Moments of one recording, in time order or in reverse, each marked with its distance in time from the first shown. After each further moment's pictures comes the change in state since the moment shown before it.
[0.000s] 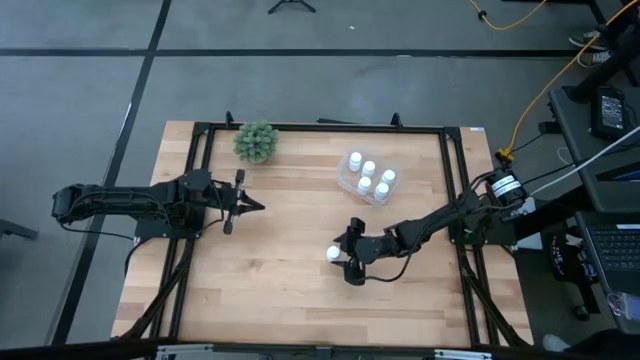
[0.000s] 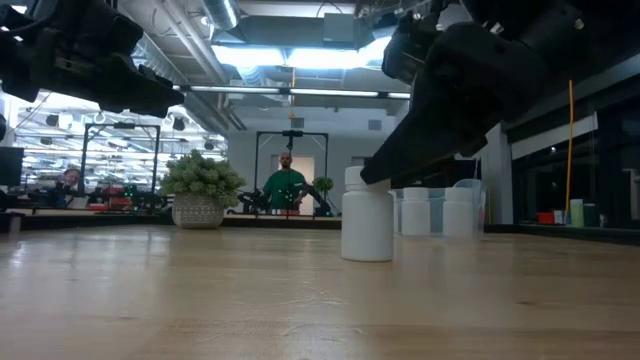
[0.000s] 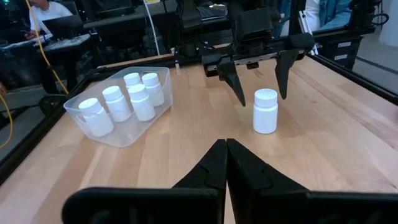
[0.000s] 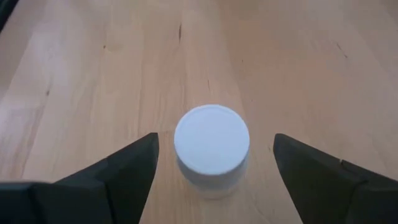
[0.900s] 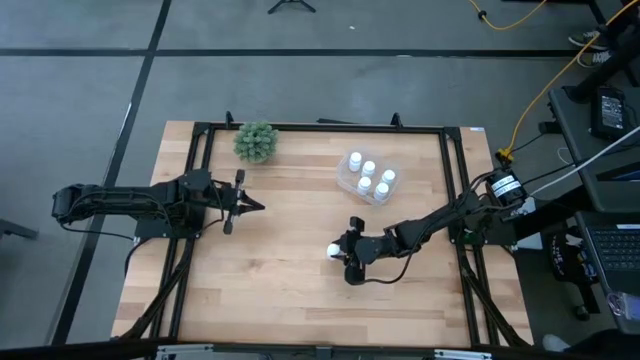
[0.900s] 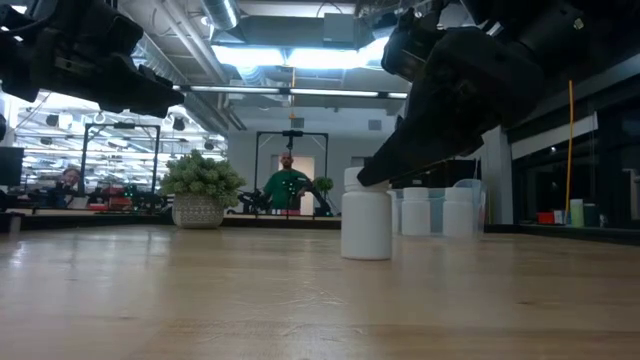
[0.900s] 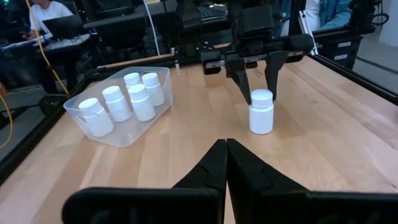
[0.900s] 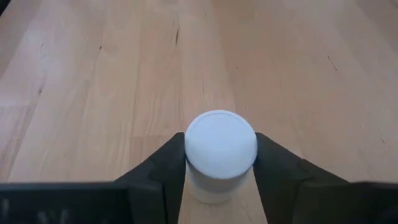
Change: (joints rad) left arm 0.000 0.000 0.000 0.000 0.000 0.000; right arm 0.000 0.001 0.000 0.007 0.026 -0.054
